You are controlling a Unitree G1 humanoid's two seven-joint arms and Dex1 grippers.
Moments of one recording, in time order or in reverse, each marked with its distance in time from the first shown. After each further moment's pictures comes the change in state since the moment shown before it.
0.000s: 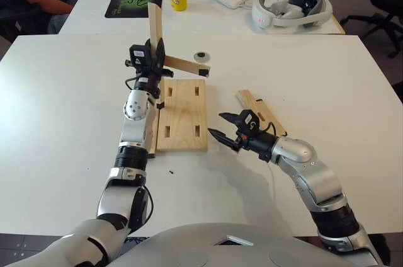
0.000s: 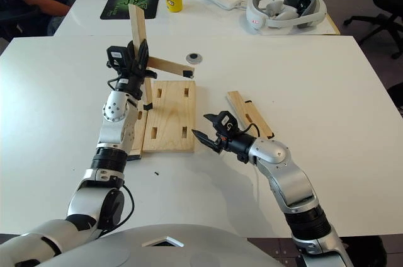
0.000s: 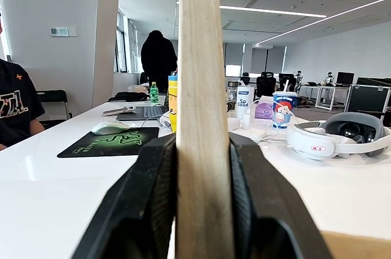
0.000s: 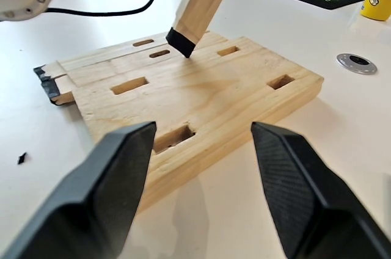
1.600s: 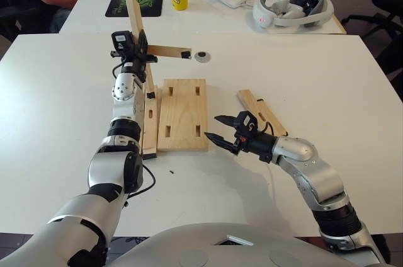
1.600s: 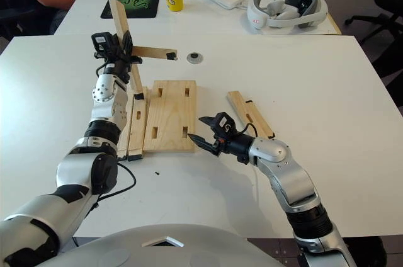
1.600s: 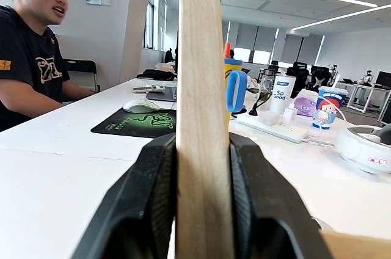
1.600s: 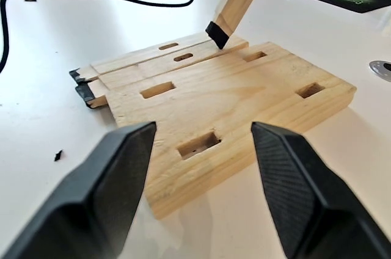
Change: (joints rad) left arm -0.241 0.072 0.174 0.443 -0.058 -0.147 -0.033; right arm -0.022 -0.018 0.002 -0.016 0.046 0.026 0.073
